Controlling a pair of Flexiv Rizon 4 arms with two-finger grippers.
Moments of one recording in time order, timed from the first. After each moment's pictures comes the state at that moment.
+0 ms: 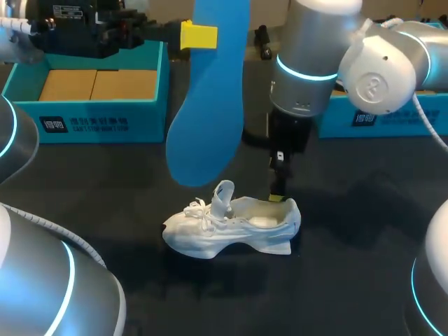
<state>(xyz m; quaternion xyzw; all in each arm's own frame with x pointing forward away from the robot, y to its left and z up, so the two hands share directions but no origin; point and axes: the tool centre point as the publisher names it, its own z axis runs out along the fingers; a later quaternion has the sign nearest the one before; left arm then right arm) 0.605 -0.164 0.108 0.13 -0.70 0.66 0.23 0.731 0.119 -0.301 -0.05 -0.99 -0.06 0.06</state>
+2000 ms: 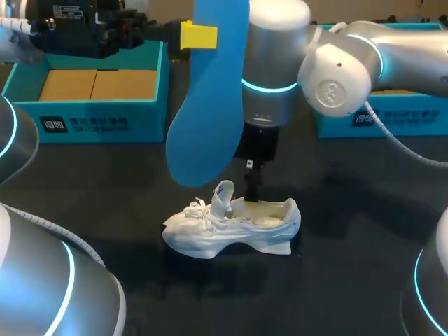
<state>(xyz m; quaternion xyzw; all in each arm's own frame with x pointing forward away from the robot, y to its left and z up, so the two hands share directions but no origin) 0.605 -0.164 0.108 0.13 -0.70 0.66 0.23 0.735 0.160 -0.333 -0.09 -0.99 -0.03 0.06</state>
